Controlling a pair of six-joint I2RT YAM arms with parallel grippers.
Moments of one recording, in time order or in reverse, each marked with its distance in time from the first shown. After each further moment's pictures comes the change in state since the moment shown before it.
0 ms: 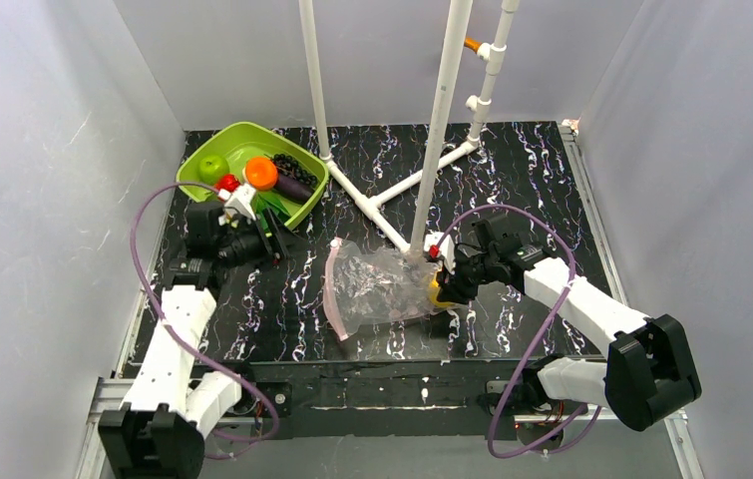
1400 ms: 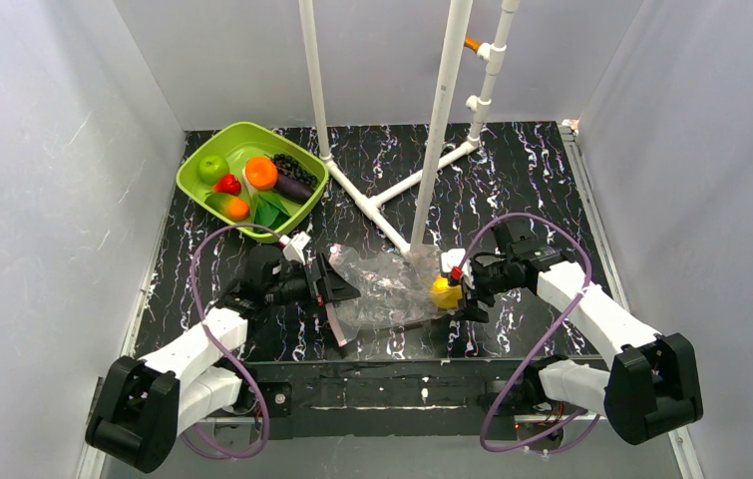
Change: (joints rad) left arm -0.409 0.024 -0.493 0.616 -0.008 -0.287; right arm -0.121 -0.066 -0.012 -0.218 -0.167 -0.397
